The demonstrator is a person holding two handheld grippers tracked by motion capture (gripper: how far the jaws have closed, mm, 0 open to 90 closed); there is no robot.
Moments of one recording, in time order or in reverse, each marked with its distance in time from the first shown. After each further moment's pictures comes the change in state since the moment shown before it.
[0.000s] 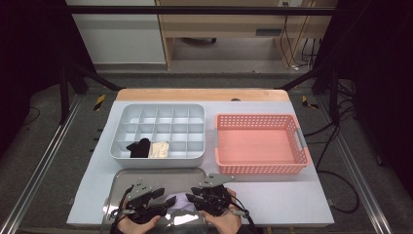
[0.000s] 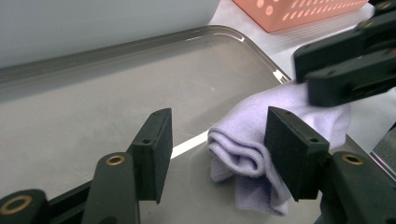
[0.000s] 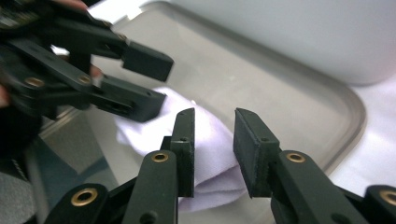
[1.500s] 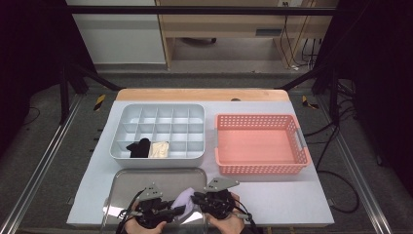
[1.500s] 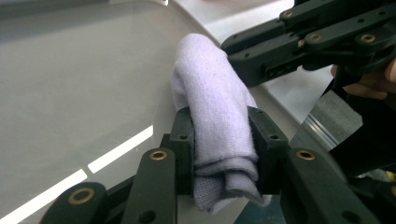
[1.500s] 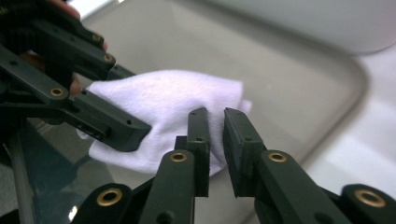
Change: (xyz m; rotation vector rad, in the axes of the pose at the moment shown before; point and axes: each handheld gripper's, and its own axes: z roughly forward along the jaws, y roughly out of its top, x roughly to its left) left arm -0.017 -0.001 0.011 0.083 -0.219 0.003; right arm -0.008 -0.020 0.001 -0.005 -0.003 0.002
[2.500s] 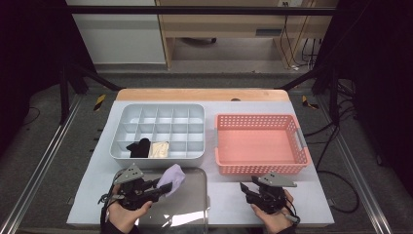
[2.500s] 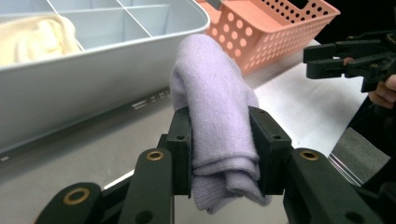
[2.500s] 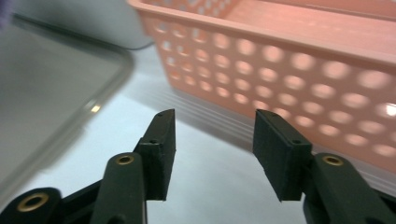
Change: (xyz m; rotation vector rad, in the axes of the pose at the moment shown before) left arm 0.022 0.044 -0.042 -0.135 0.086 0.012; right arm -0.073 -0.031 -0.098 -0.080 -0.386 0.106
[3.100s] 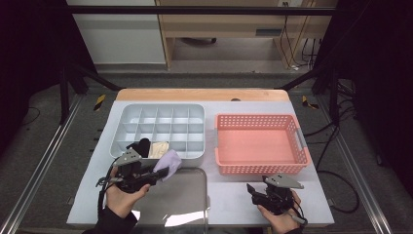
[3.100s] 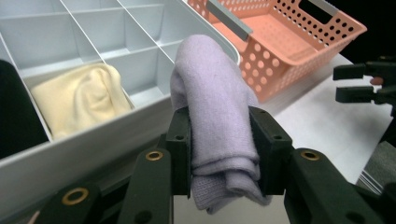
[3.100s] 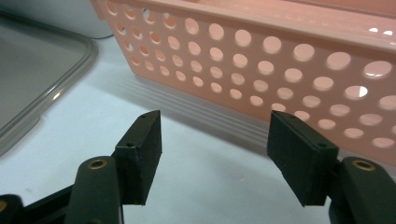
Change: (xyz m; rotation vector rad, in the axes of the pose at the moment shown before) left arm 0.016 0.037 0.001 0.005 0.064 0.019; right arm -0.015 -0.008 -0.005 0.008 -0.064 0.000
